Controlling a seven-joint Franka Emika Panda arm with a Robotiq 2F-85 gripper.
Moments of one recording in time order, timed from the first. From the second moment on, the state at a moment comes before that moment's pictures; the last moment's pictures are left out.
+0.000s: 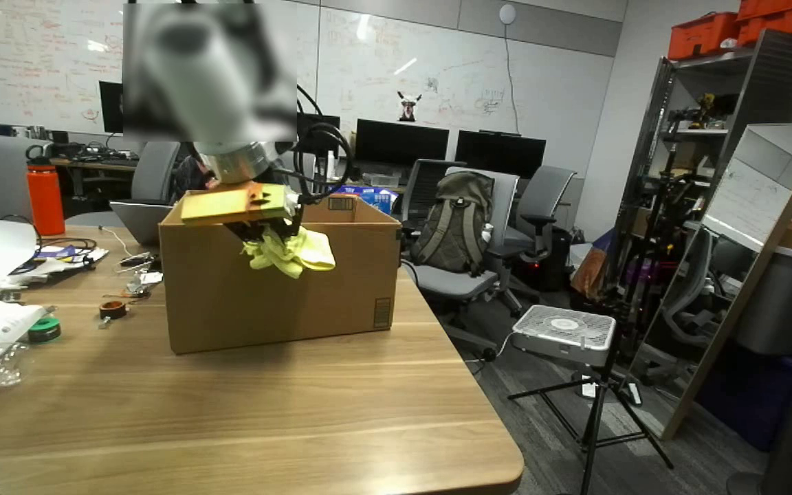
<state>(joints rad) 0.07 0.33 0.20 -1.99 2.35 3.55 -2.49</state>
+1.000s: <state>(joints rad) 0.06 0.16 0.41 -2.04 2.51 3.32 -2.24</state>
